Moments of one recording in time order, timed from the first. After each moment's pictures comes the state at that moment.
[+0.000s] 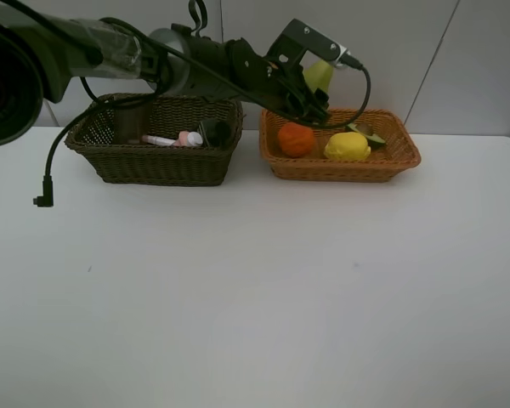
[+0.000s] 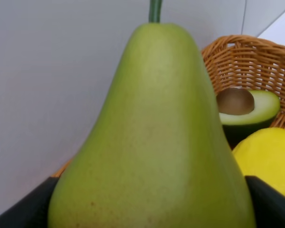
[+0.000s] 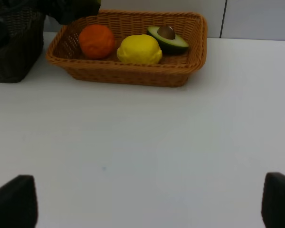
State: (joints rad) left arm -0.64 2.36 -1.83 -0.57 0.04 0.71; right arm 0.07 0.00 -0.52 0.08 1.04 -0.10
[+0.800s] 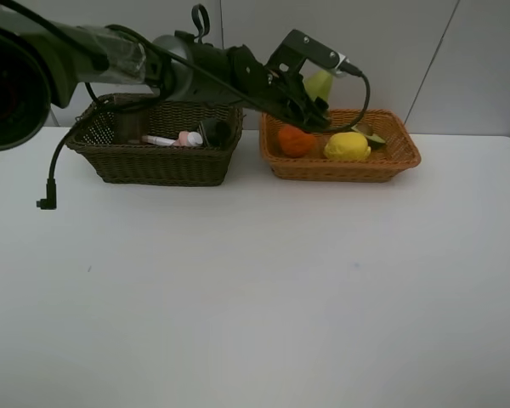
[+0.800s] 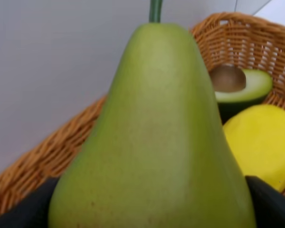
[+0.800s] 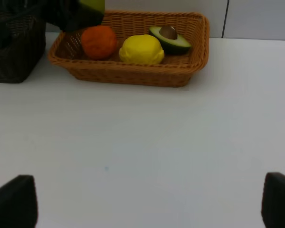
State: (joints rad) left arm -0.64 2.39 -1.83 -0.57 0.08 0.68; right arm 0.07 0.00 -0.52 0.08 1.04 -0.10
